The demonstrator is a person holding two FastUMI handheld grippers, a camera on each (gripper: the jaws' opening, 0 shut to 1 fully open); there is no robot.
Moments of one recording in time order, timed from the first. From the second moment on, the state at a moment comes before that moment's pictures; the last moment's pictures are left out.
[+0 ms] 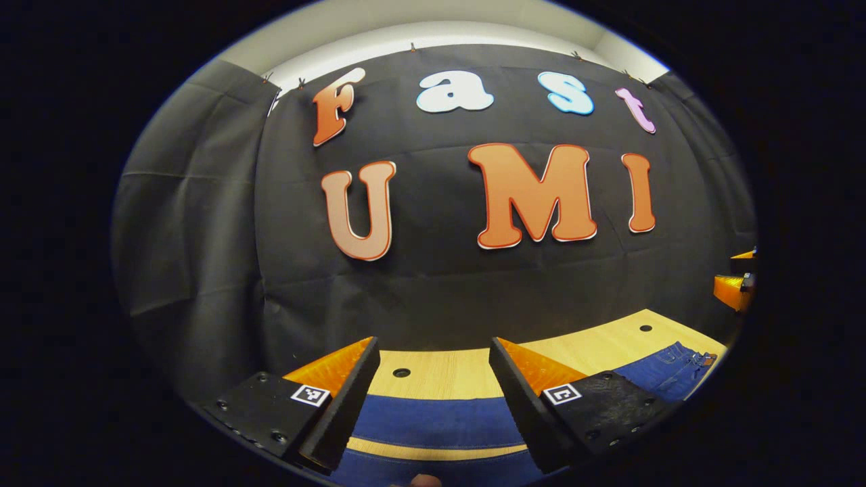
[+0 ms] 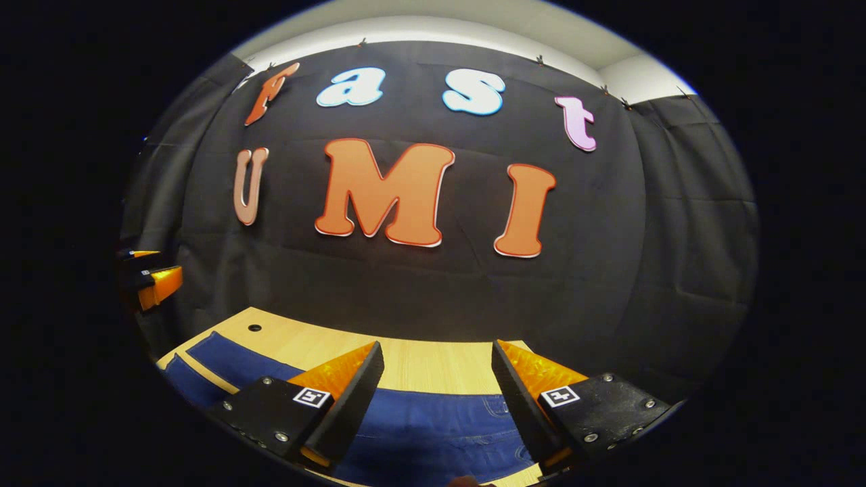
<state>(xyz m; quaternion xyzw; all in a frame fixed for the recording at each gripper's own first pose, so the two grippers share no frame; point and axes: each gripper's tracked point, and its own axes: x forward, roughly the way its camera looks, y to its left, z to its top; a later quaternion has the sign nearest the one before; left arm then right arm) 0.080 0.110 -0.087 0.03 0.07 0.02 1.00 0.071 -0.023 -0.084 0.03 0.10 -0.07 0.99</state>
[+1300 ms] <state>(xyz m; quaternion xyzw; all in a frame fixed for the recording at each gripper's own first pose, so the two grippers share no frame) -0.028 0.285 -0.328 -0.26 0.38 0.18 0.87 0.052 -0.082 -0.268 0.21 0.37 -0.09 0.90</state>
